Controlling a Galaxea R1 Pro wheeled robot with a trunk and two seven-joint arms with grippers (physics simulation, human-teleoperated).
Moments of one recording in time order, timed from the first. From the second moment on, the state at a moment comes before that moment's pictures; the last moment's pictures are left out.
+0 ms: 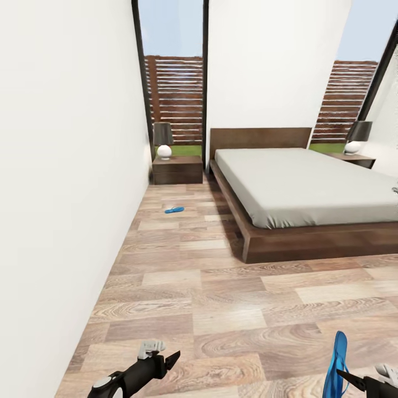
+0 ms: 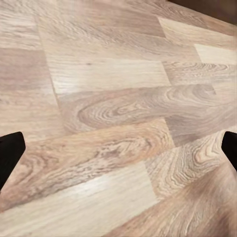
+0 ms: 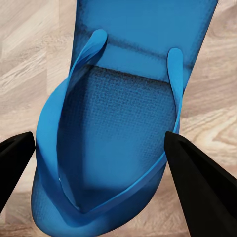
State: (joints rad) left arm -0.25 0.03 -0.17 -0.77 0.35 0.13 -0.46; right arm -0.42 -0.57 -0.40 -0.14 -0.09 0.10 1.07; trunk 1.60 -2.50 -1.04
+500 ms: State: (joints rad) left arm -0.25 0.03 -0.17 -0.77 0.35 0.13 -0.46; right arm -0.42 -0.57 -0.40 -0.14 -0.09 0.10 1.07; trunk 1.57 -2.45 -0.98
